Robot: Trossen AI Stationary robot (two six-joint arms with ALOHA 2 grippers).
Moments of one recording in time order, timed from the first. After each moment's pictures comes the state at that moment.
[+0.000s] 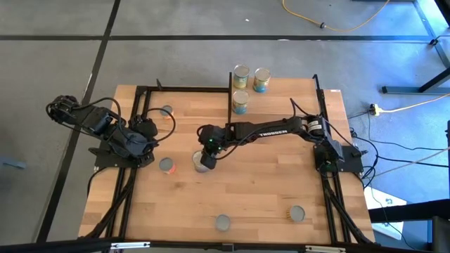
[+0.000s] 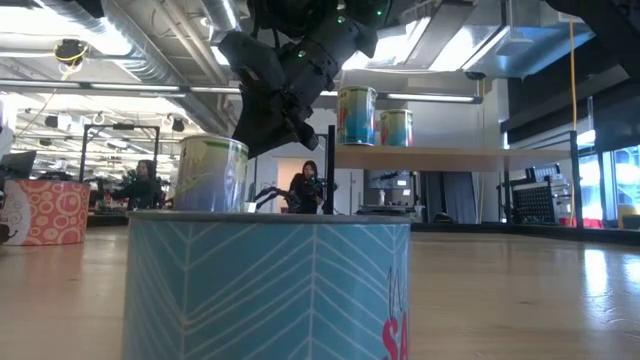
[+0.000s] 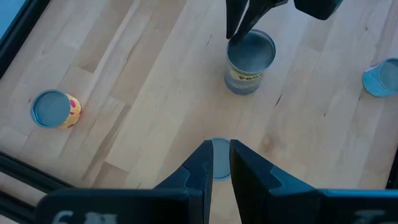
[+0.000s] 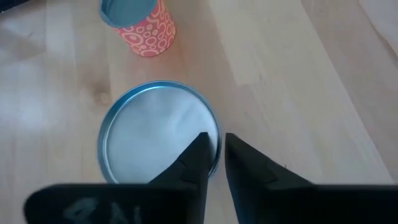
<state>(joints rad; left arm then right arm) -0.44 0.98 1.29 -1.43 -0.35 -0.84 0.00 2.17 1.74 -0.47 -0.03 0.34</state>
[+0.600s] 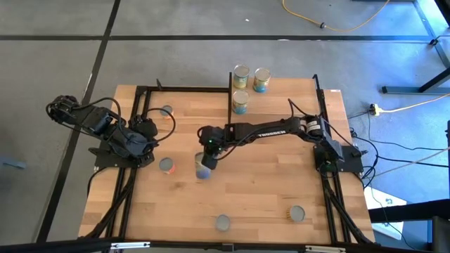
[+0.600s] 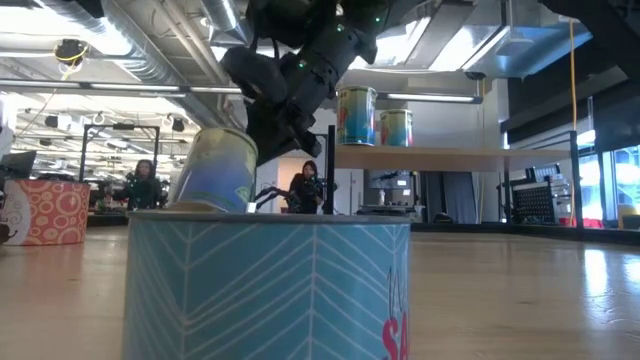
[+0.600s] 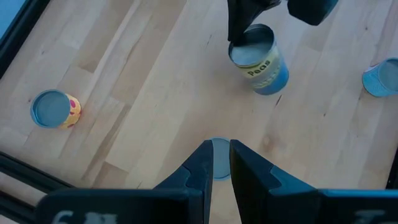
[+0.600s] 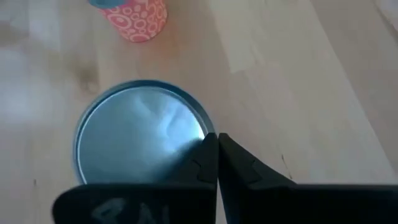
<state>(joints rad) -0.44 0.98 1.29 -1.43 -0.35 -0.84 0.00 2.18 1.74 -0.48 -0.04 0.34</state>
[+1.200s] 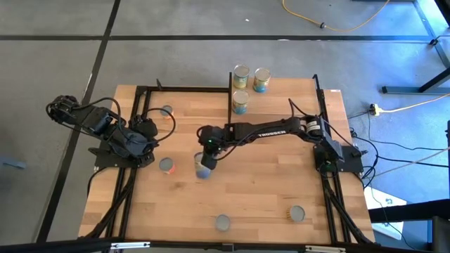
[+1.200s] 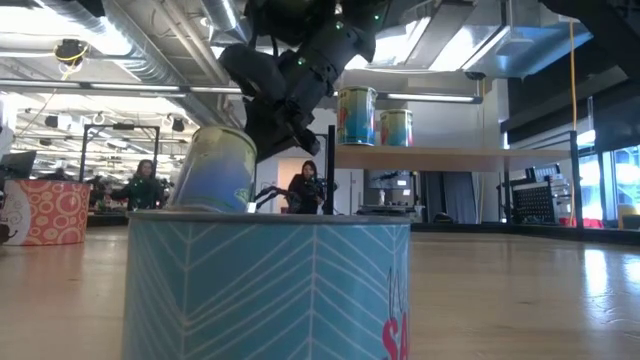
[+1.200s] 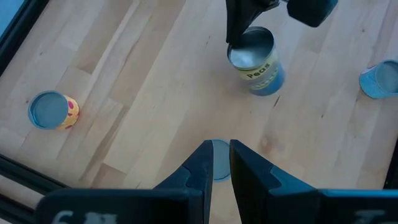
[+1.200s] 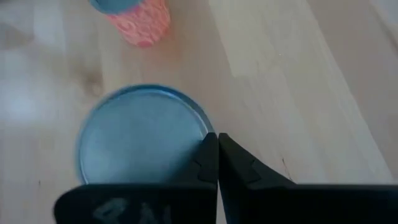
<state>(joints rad) -0.44 0.98 1.29 -1.43 -0.35 -0.84 0.00 2.18 1.76 -0.49 -0.04 0.33</state>
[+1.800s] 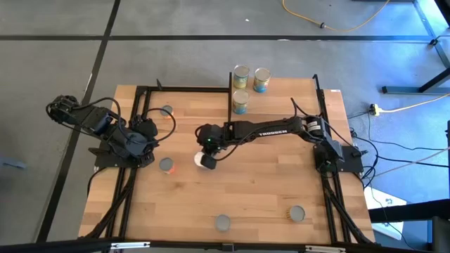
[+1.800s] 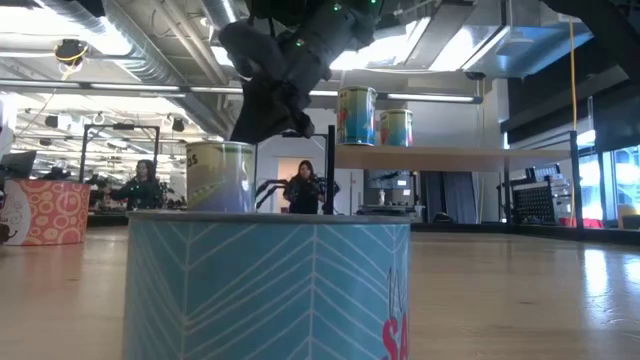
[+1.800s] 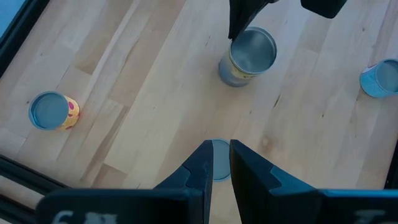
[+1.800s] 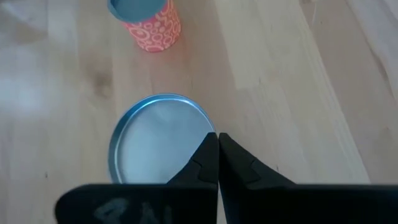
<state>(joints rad) -0.44 0.98 1.29 -1.43 -0.35 -0.83 0.00 2.18 1.82 -0.55 -0.03 0.26</state>
